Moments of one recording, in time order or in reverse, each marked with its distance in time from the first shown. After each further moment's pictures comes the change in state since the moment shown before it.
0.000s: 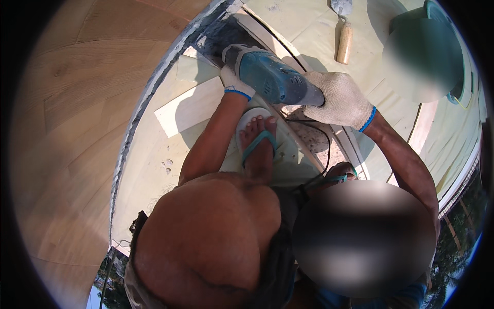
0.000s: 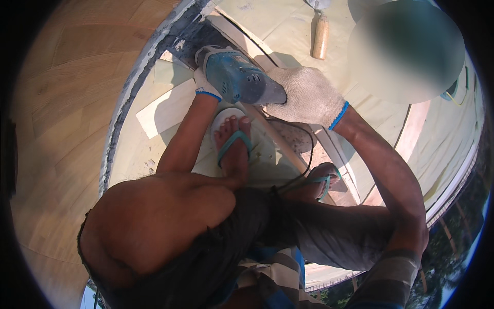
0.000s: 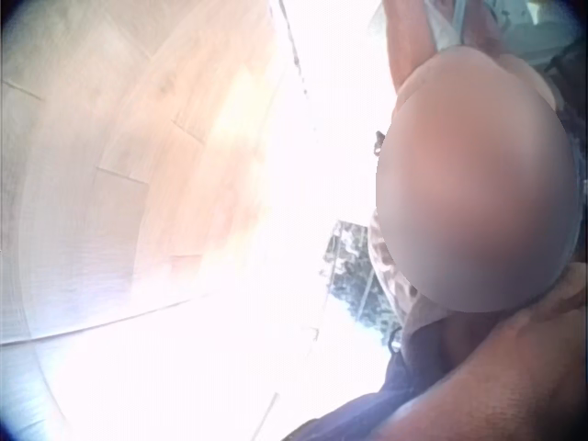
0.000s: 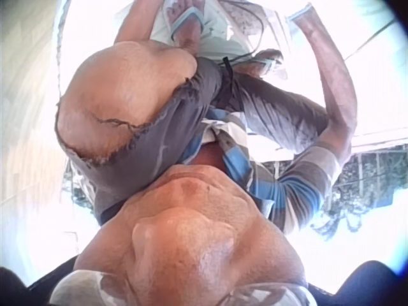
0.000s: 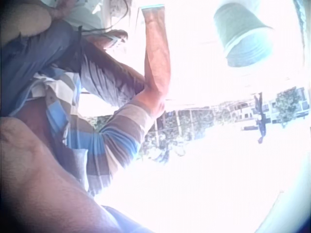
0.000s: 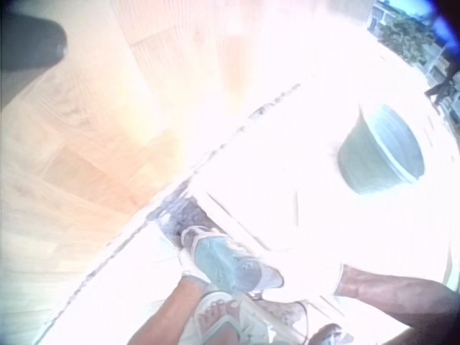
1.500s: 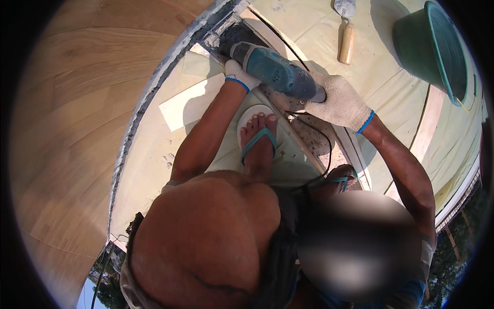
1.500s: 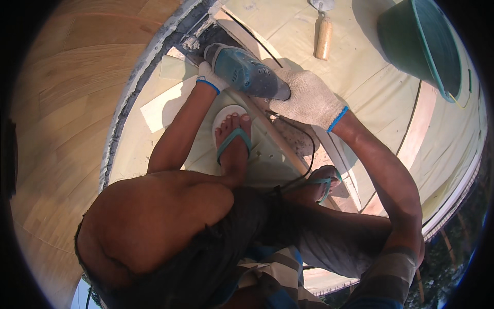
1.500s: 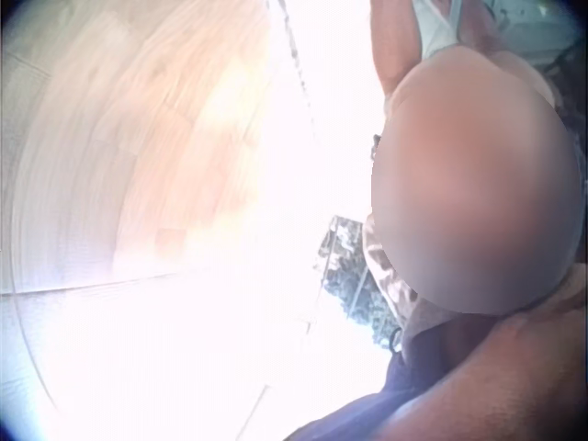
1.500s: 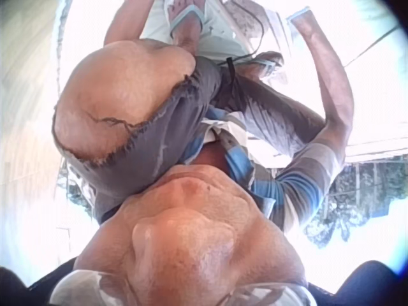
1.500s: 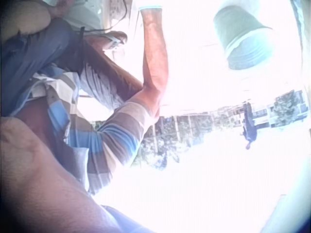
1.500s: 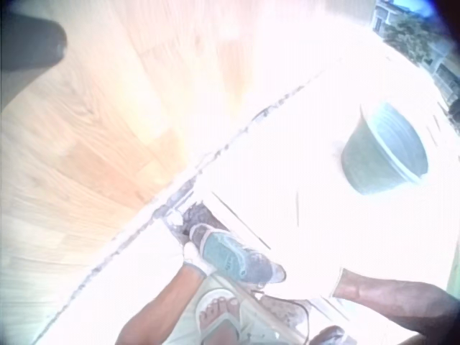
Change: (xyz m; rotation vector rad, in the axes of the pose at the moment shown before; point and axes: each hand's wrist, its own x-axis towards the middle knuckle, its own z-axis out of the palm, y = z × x) left_hand -0.004 -0.002 0.050 0.141 0.327 -0.074; right_hand -0.007 0.006 0.012 0.199 -0.005 0.154
